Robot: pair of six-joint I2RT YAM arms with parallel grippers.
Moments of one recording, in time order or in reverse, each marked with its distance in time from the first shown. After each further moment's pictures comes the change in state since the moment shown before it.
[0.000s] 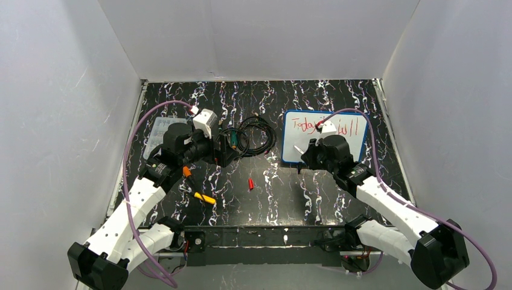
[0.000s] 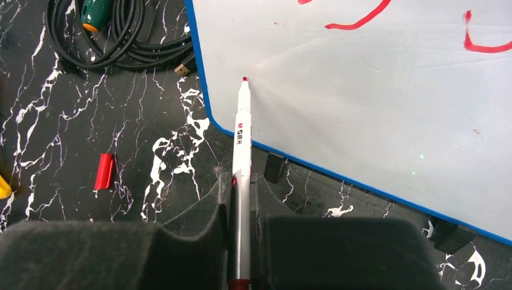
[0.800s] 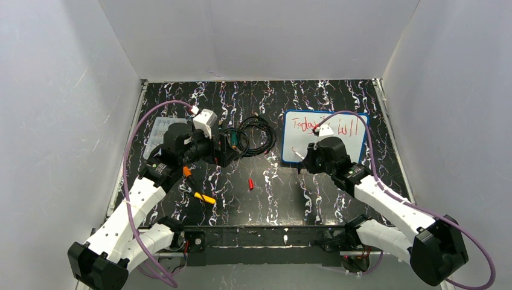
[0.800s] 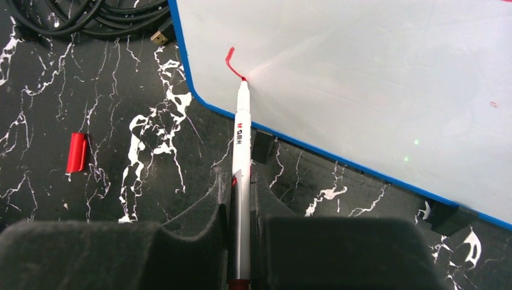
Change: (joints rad) left arm 0.000 0.002 -0.001 0.000 0.000 0.000; right arm 0.006 0.039 -0.013 -0.035 0.005 -0.019
